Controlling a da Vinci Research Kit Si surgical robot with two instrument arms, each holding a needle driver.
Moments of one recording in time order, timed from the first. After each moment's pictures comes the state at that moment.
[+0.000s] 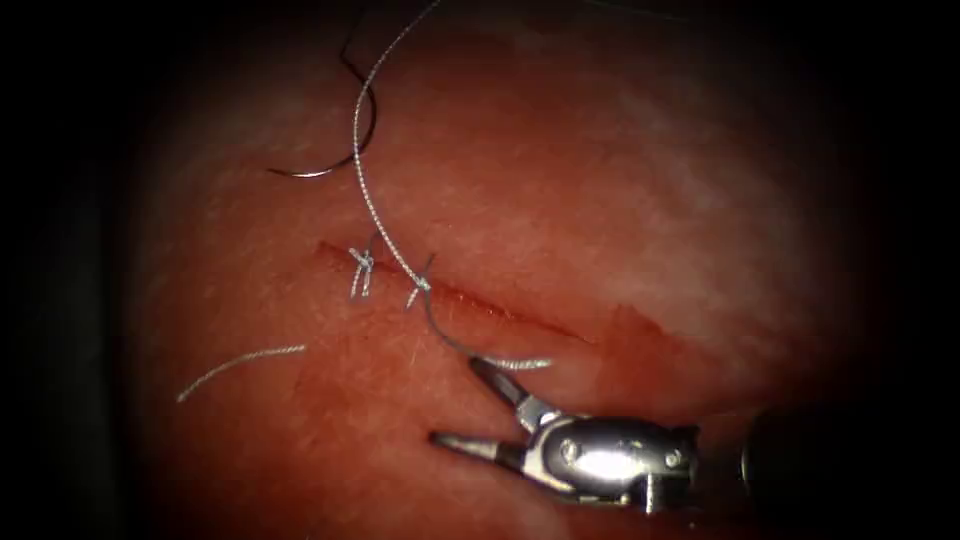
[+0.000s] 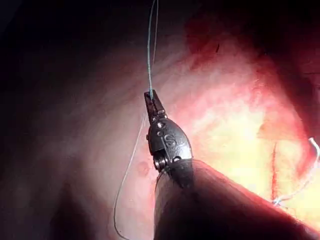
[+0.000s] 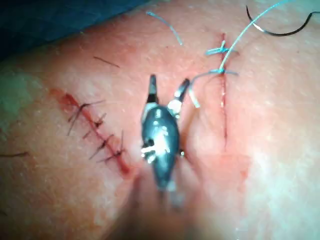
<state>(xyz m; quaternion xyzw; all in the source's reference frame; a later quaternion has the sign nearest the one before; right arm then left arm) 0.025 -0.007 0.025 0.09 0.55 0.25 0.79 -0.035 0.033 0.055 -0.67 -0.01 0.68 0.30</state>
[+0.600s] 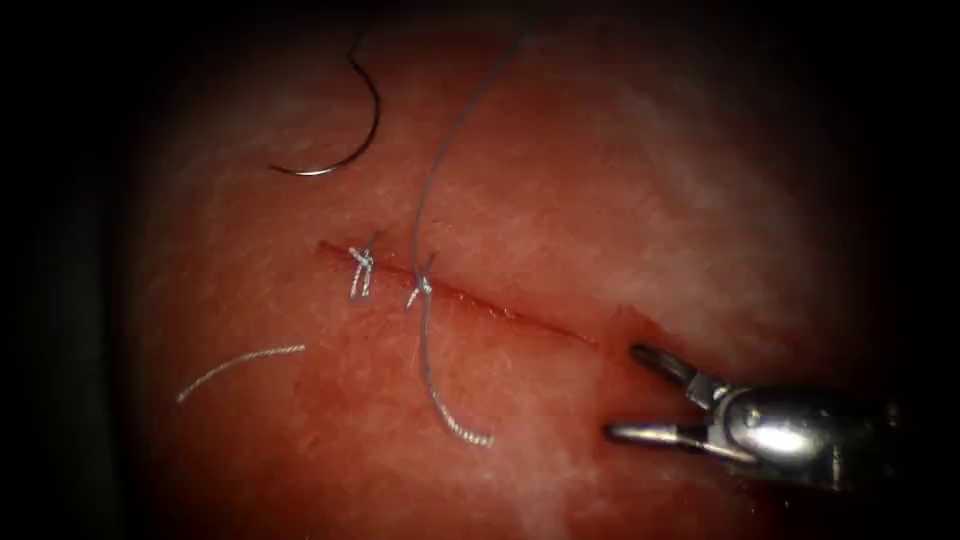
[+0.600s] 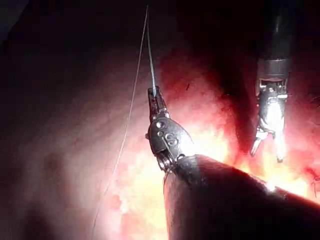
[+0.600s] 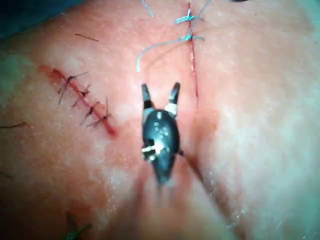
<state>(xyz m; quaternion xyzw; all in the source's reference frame) 0.017 -0.002 0.022 0.12 0.51 0.27 0.81 -0.038 0.029 0.042 -0.71 -0.07 0.64 0.30</state>
